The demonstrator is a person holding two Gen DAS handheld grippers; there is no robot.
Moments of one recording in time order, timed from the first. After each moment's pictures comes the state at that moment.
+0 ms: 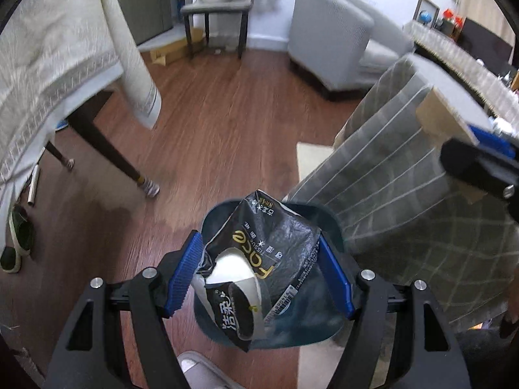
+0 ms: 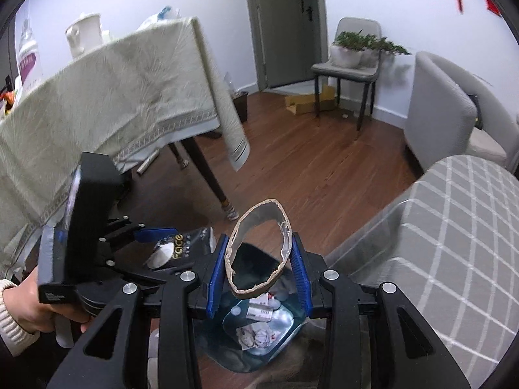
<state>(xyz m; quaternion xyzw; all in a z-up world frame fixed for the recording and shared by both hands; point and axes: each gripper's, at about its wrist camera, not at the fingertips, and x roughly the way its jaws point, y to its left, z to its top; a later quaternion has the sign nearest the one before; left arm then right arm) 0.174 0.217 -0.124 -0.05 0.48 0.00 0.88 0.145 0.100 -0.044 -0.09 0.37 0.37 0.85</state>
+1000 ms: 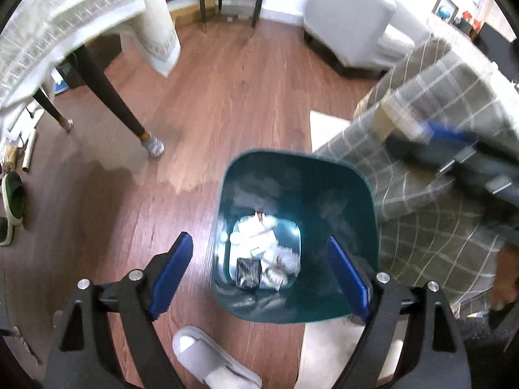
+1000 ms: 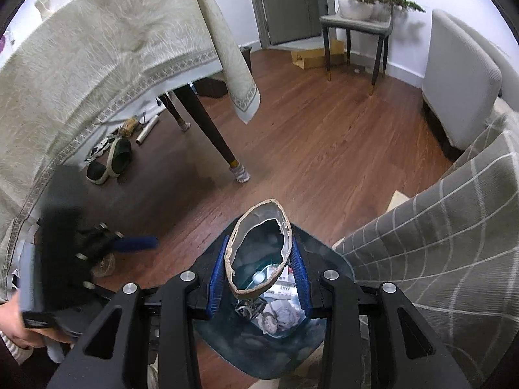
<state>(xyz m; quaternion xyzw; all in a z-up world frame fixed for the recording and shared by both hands) 0.155 0.257 -0.159 -0.09 0.52 0.01 0.85 0.172 0.158 -0.114 -0.09 0.46 0.36 0.81</state>
